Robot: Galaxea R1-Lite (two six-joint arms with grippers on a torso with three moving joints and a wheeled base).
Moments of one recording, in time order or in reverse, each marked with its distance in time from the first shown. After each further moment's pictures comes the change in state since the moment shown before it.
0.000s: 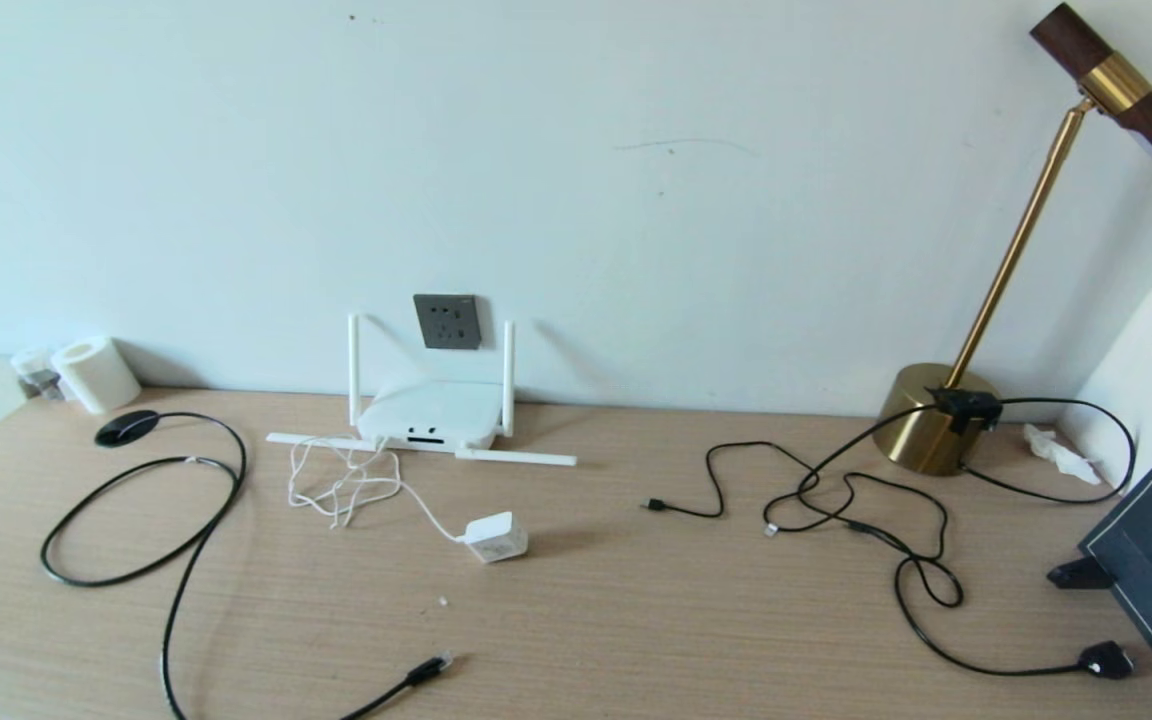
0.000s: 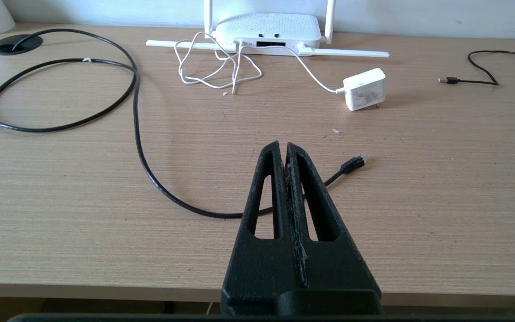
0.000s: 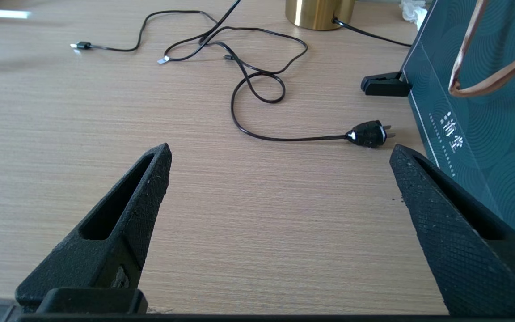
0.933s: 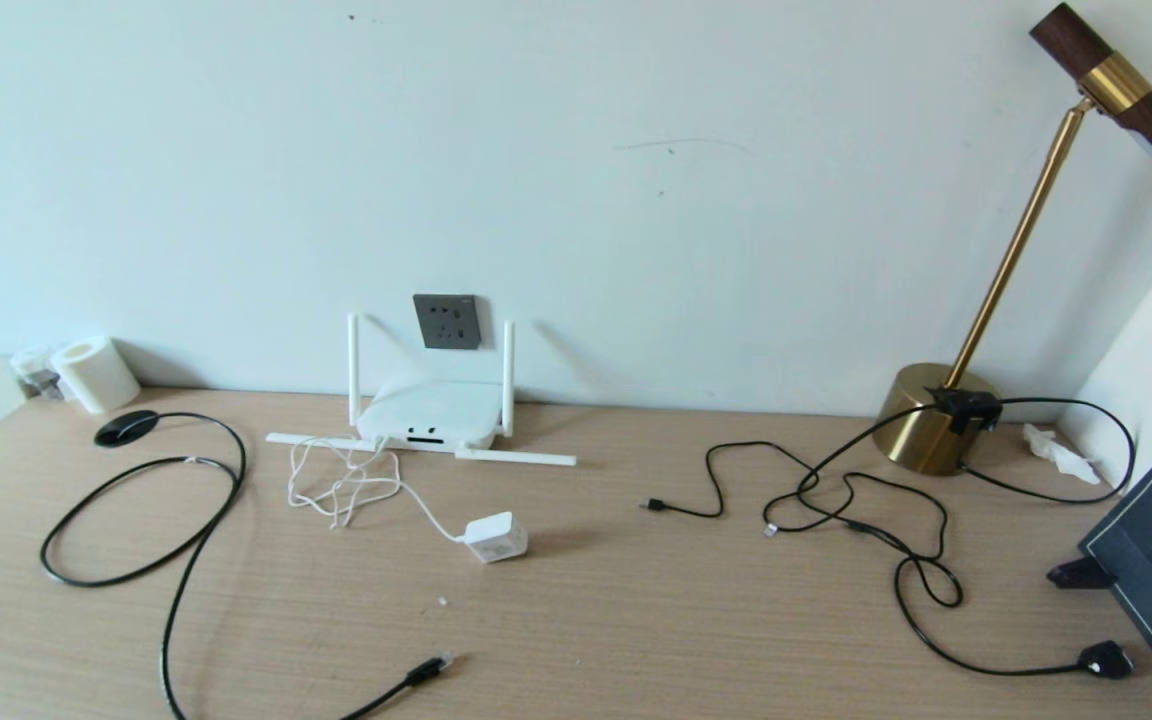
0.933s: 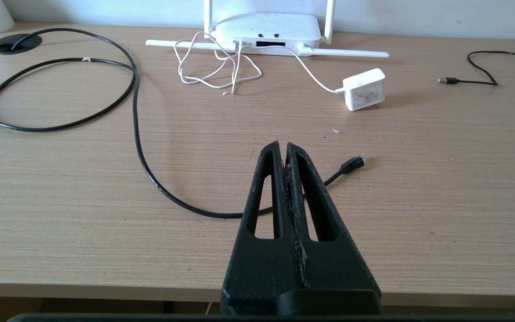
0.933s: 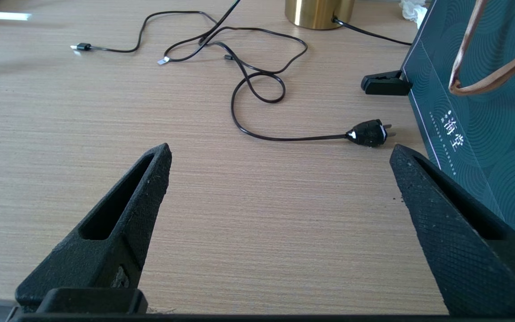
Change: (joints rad) left arm 0.000 0.000 0.000 -0.002 0.000 -0.003; right arm 0.000 0.000 0.000 0.000 -0.001 0.007
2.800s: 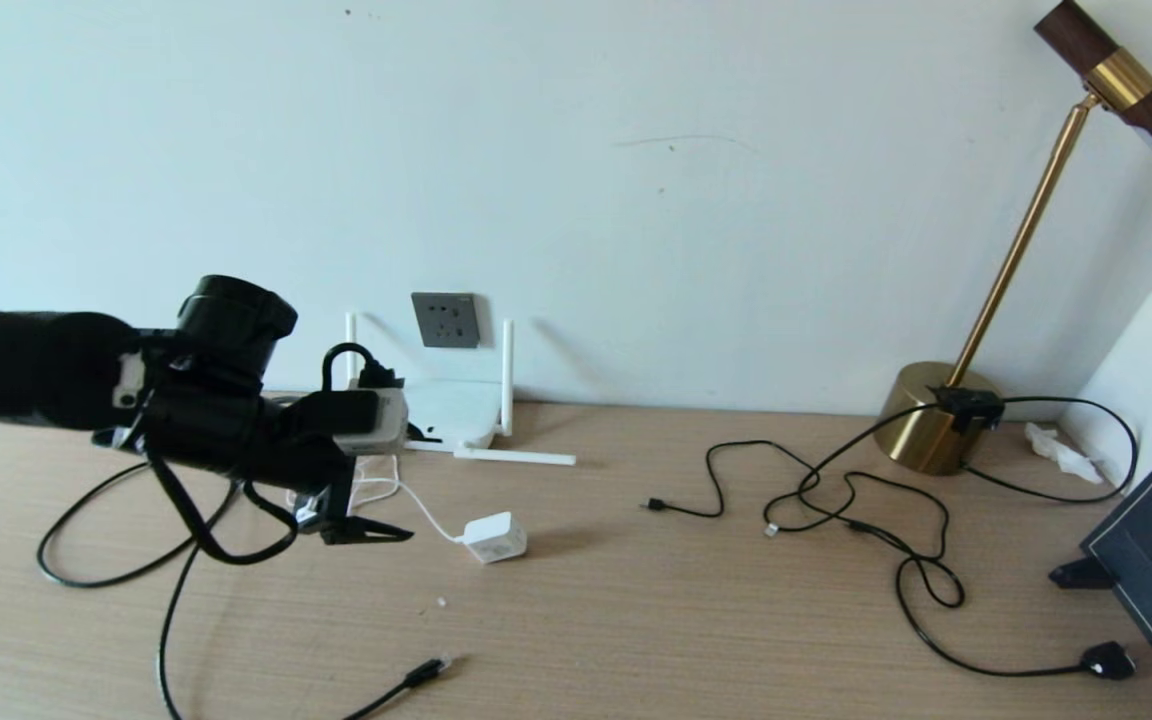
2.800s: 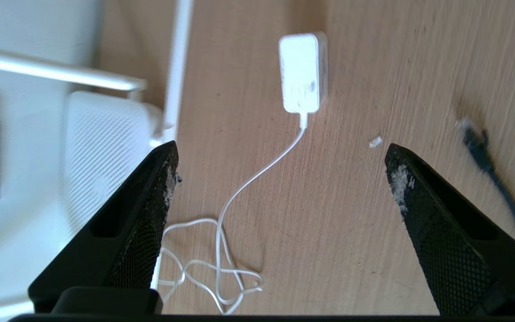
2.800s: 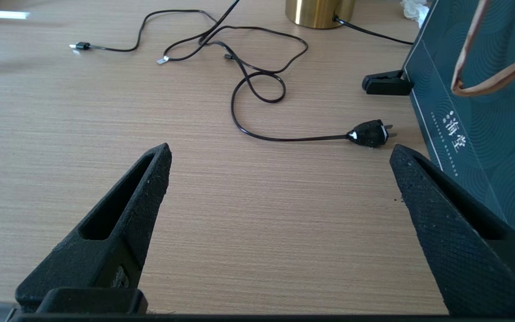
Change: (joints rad) left arm -0.139 1.826 -1.273 0.371 -0.468 1.399; right arm 0.000 0.000 0.000 0.000 0.000 0.000
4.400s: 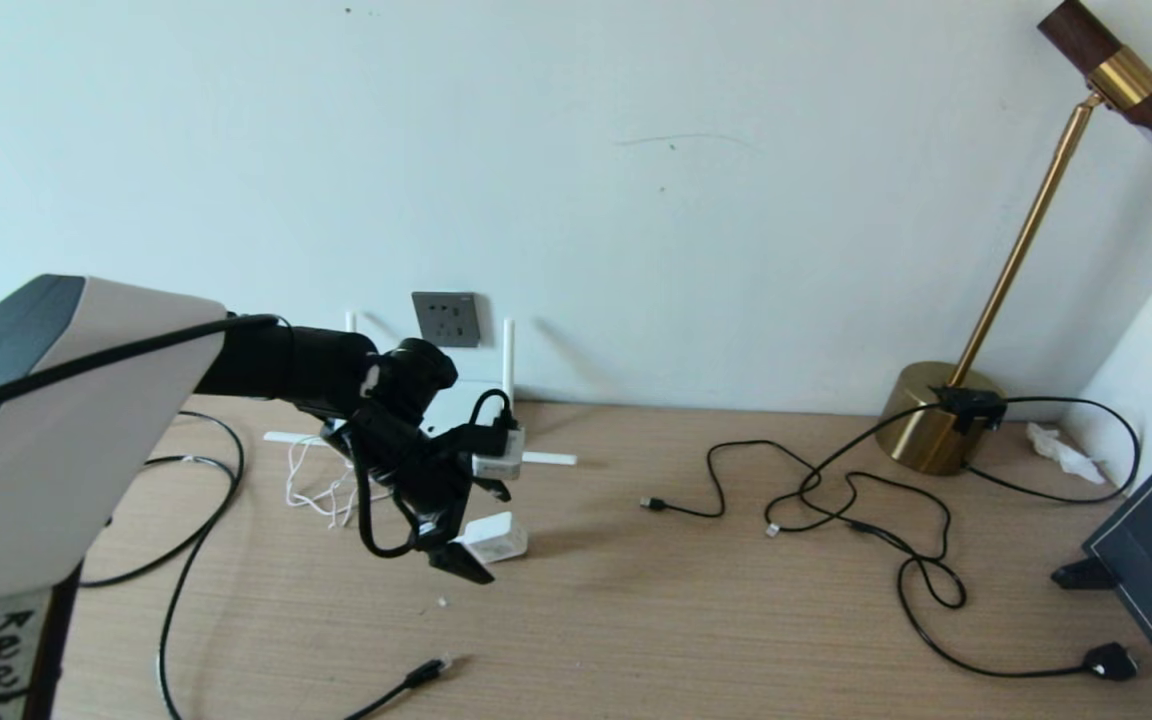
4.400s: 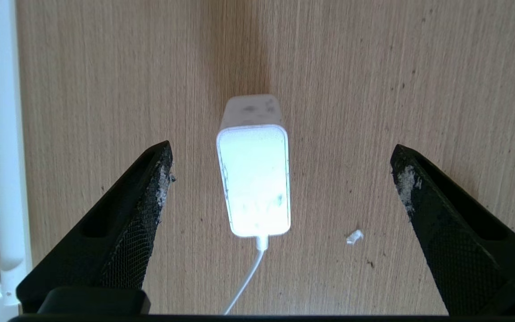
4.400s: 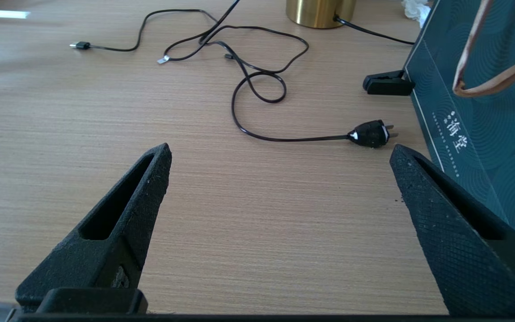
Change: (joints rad) left arm -0.160 0.425 -0.429 0.317 -0.007 -0.087; right arm 0.000 0.000 0.000 0.000 0.000 0.000
